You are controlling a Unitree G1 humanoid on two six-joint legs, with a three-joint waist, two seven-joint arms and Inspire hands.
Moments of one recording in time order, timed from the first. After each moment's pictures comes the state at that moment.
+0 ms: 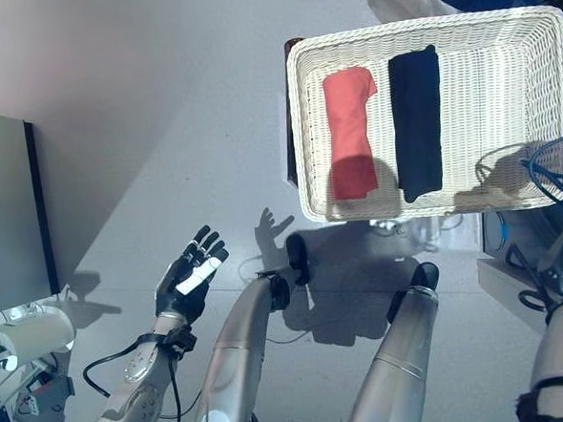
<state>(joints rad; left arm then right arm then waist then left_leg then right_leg) 0.09 0.39 -0.39 0.15 -0.84 -0.27 0.09 -1.25 -0.99 -0.36 1.38 1.32 -0.44 -0.61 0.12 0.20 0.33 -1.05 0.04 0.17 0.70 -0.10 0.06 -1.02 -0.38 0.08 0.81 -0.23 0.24</state>
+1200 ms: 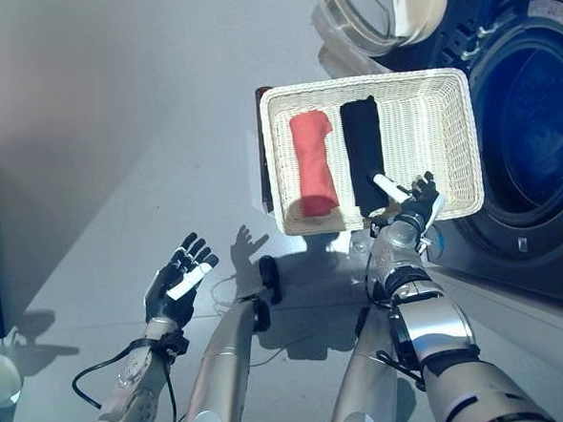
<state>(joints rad) 0.08 0.36 -0.34 0.27 -0.77 -0.32 0.09 -0.81 -0.31 0.05 1.28 0.51 -0.26 -0.54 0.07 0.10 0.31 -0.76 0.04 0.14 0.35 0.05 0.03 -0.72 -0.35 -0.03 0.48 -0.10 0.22</state>
